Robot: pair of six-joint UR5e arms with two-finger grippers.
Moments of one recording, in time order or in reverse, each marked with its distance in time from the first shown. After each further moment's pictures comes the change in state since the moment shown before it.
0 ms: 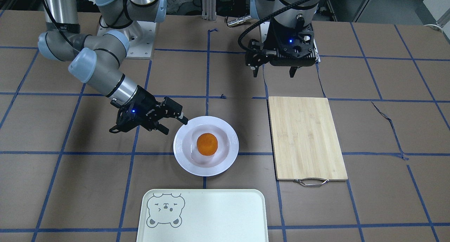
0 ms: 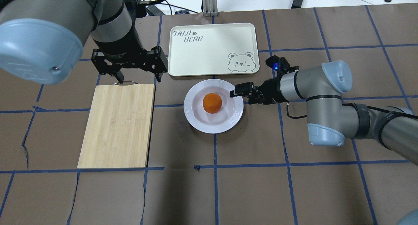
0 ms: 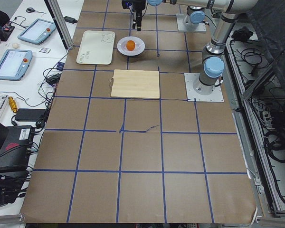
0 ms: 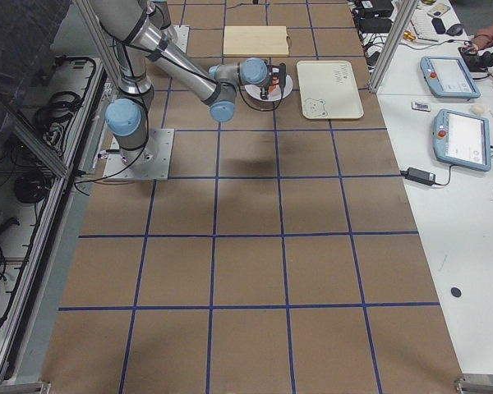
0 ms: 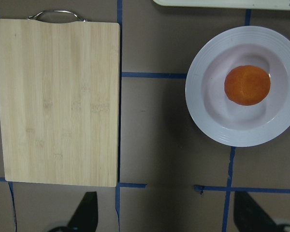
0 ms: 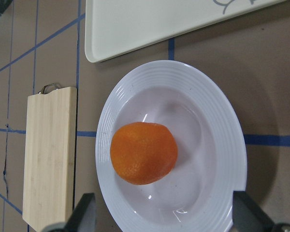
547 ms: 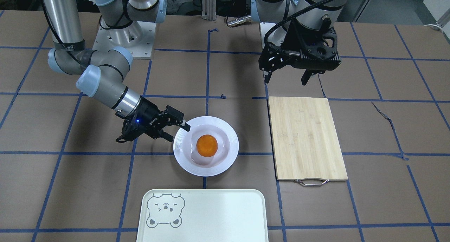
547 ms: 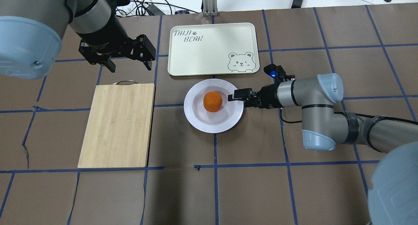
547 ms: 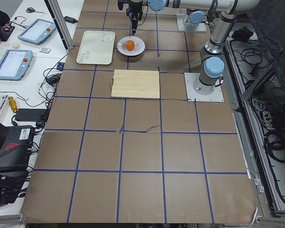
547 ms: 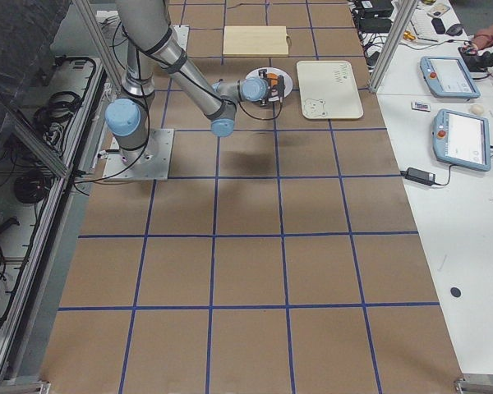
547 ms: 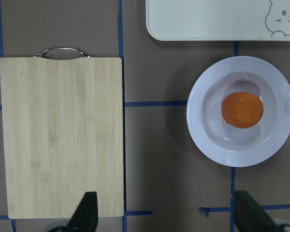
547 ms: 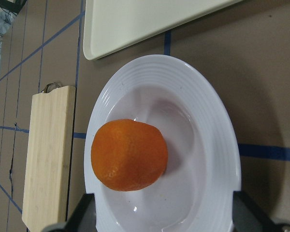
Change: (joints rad) left arm 0.071 0.016 -0.012 0.055 -0.056 0.065; right arm -0.013 0.116 0.018 -0.138 0.054 -0.020
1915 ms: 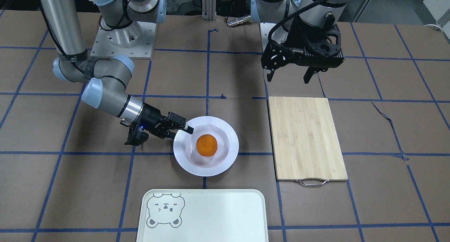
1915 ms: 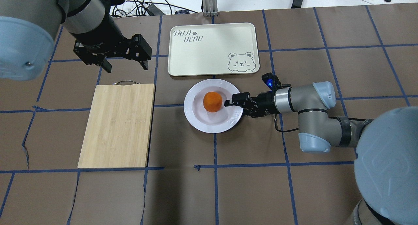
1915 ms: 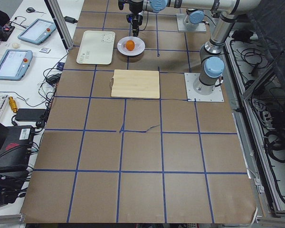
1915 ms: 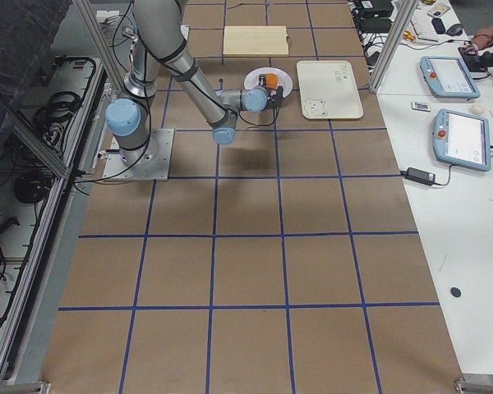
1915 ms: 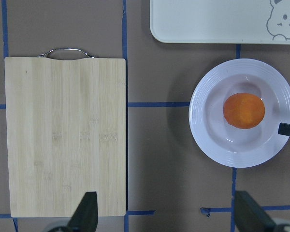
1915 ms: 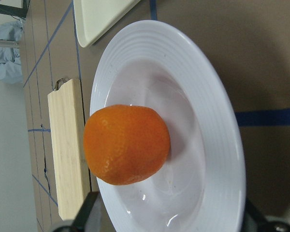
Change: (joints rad) left arm 0.009 0.011 -0.001 -0.008 0.000 0.001; right arm -0.005 0.089 0.006 0.005 0.122 0.089
